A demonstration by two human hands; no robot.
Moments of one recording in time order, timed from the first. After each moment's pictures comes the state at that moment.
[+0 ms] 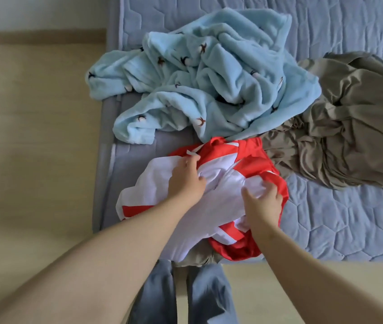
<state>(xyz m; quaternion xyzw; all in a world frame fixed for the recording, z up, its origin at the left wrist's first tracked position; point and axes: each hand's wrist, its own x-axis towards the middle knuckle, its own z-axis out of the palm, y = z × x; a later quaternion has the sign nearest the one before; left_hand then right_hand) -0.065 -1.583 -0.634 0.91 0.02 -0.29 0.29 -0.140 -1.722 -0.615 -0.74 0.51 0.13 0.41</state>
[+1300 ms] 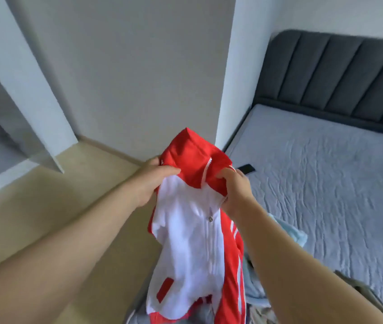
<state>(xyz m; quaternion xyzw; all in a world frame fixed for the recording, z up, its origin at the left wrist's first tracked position) -0.018 -1.426 -0.183 0.71 0.16 -0.01 0.69 0.034 -1.583 -0.213 -0.57 0.17 0.15 0.79</state>
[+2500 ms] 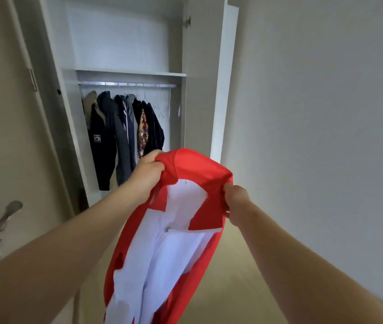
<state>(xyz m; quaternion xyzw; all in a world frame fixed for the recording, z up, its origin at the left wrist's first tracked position) -0.298 -0.915 -0.054 0.65 0.36 0.39 0.54 -0.138 -1.014 -0.103 -0.73 -0.15 0.32 0.58</state>
